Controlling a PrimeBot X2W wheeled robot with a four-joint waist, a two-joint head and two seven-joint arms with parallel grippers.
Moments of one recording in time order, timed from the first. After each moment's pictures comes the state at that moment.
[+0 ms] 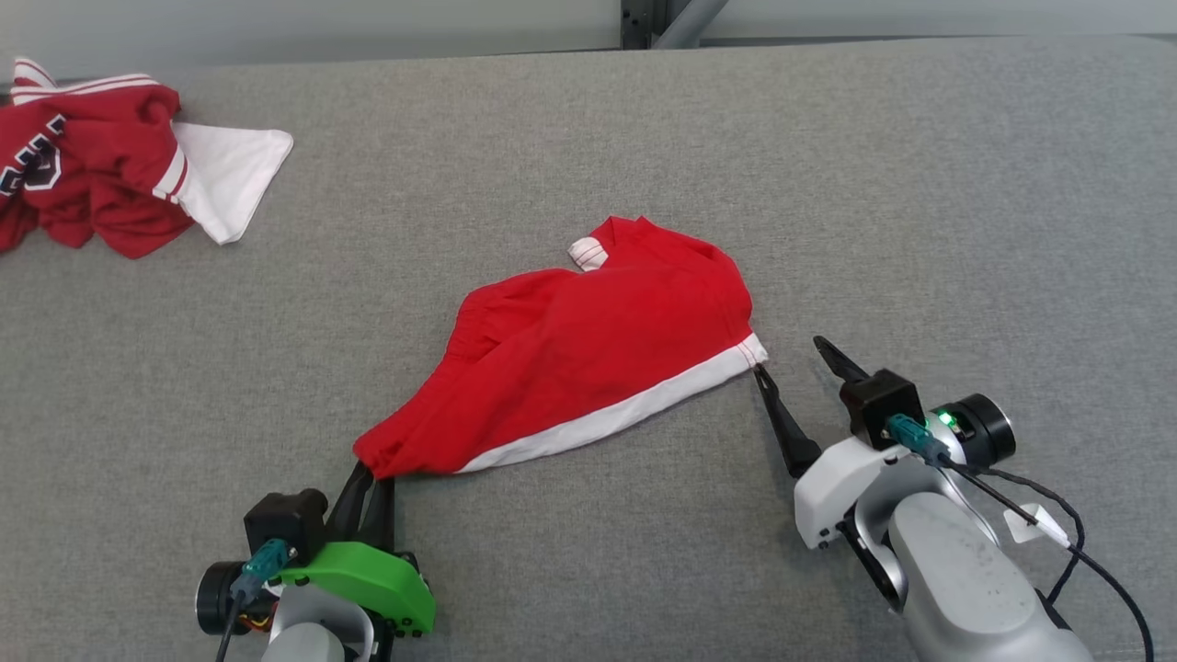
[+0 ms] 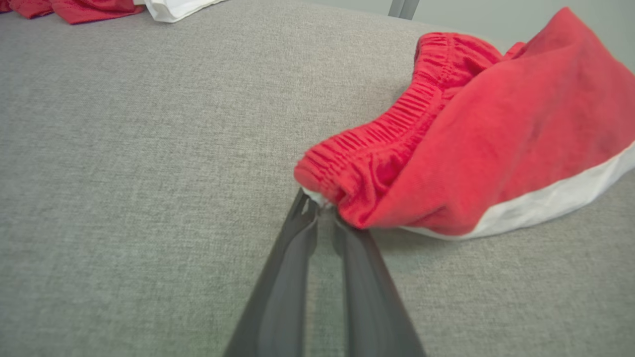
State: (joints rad) left arm -0.19 0.07 -0.19 0.55 -0.32 -0.07 -0.26; right arm -0.40 -0.08 0.23 0.63 -0.01 0.13 -0.26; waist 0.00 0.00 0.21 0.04
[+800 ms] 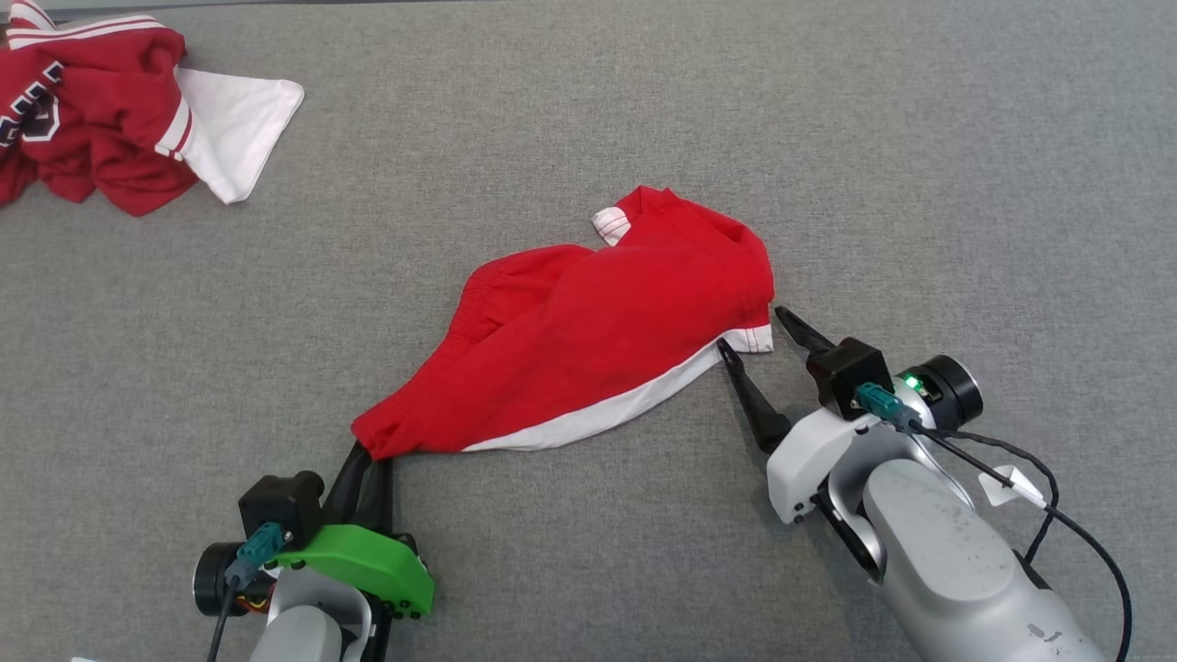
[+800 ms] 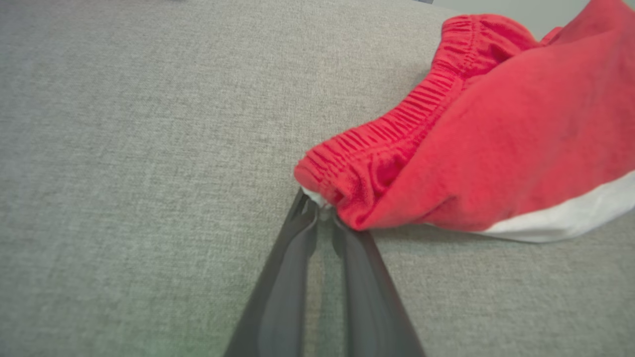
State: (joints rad) left arm -0.23 0.05 -0.16 0.54 -0.30 -0.09 -0.26; right arm -0.52 -0.10 0.38 0.70 0.08 0.13 -0.26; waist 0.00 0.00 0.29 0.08
